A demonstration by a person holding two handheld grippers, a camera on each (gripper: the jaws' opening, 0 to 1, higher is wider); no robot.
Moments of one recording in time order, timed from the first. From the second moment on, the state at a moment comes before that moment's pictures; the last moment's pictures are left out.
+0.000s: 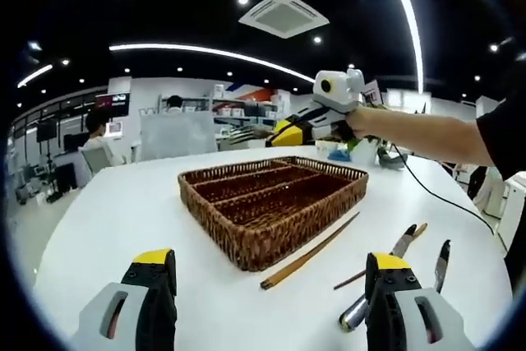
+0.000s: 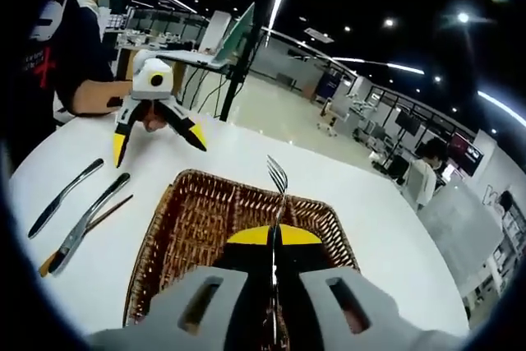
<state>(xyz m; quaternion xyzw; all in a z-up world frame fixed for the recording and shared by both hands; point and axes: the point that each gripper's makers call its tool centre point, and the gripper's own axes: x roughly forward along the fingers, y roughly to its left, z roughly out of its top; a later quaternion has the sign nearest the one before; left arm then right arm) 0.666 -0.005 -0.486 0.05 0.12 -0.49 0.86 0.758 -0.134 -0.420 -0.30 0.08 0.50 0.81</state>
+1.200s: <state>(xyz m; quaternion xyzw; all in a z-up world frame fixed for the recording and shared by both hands) 0.666 -0.008 -0.489 0.05 0.13 -0.49 0.86 0.799 -0.147 -0.485 -0.33 0.13 0.51 0.78</state>
